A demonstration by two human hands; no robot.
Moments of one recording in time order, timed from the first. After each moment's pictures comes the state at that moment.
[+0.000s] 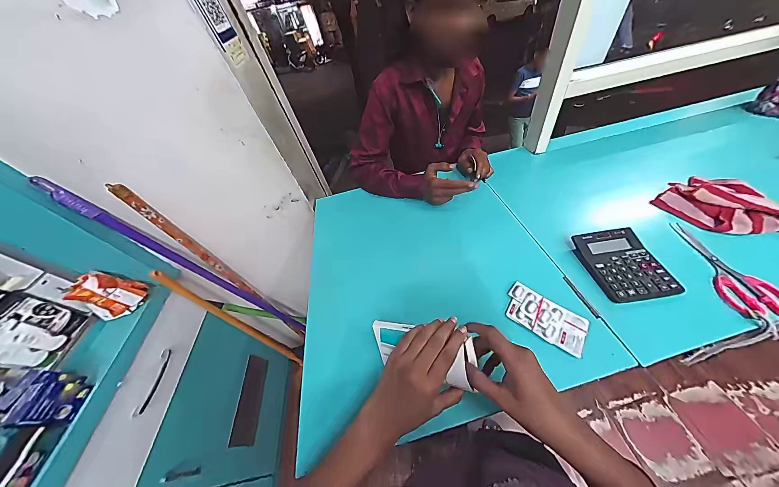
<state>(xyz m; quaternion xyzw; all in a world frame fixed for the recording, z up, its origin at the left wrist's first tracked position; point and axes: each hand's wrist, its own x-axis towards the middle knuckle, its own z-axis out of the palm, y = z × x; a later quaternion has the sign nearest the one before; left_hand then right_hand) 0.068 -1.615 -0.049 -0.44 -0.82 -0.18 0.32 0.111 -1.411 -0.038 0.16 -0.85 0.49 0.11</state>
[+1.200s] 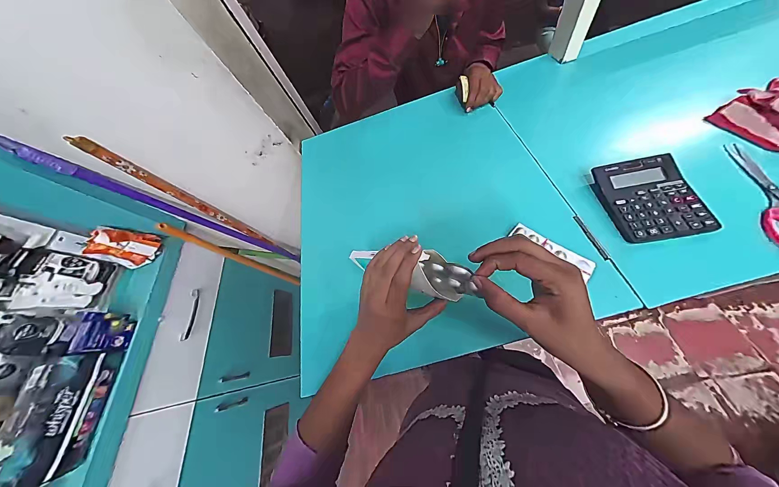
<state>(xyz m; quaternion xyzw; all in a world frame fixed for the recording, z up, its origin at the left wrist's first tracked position) 0.049 -1.612 -0.044 -0.33 -0.82 -0.27 0.37 0.084 -1.383 0.009 0.22 -0.75 0.58 0.23</state>
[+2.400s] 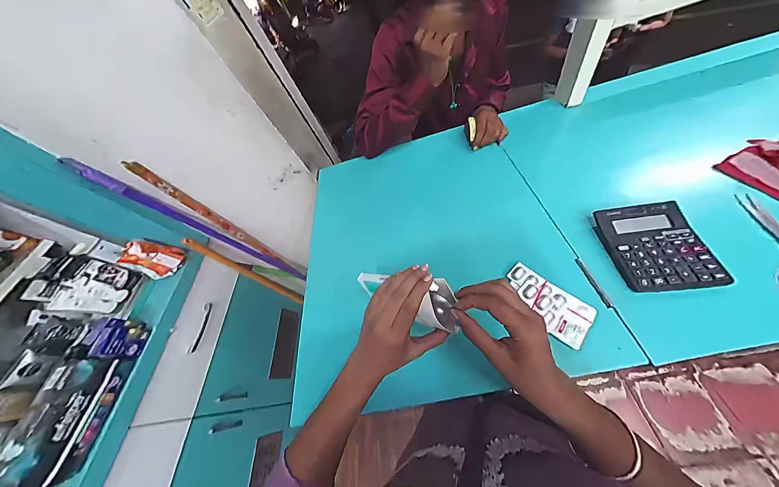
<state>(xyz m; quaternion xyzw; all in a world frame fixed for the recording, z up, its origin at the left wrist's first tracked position) 0.039 -1.598 -0.034 -0.37 -0.83 -0.23 0.36 0.070 -1.390 -0.024 0.25 -0.75 0.54 0.28</state>
